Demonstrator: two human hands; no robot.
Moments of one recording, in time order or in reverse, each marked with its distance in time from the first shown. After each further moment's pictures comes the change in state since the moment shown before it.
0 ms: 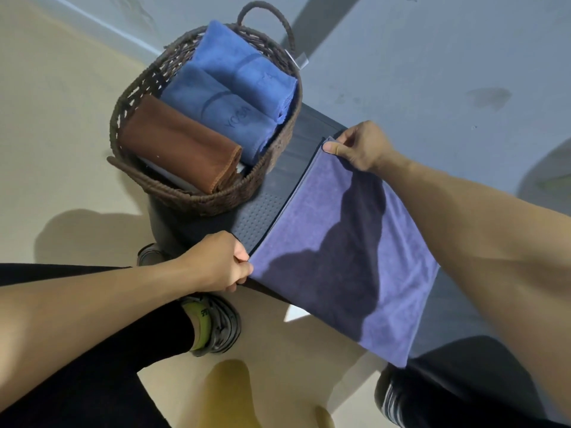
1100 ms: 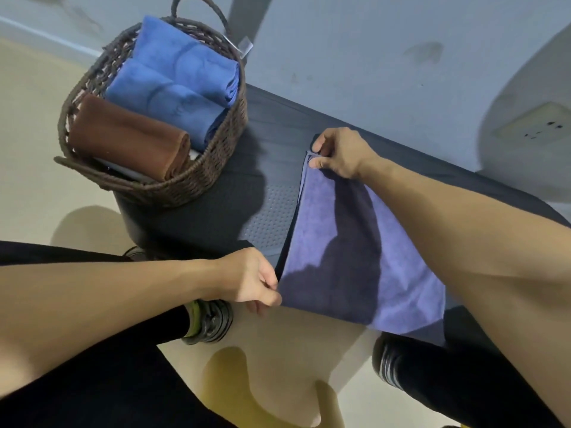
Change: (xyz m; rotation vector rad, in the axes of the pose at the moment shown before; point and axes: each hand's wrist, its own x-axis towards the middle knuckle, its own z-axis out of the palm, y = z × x) left_hand -0.019 0.062 0.053 -0.122 -0.427 0.140; right_hand -0.075 0.027 -0.007 -0.019 -0.030 0.067
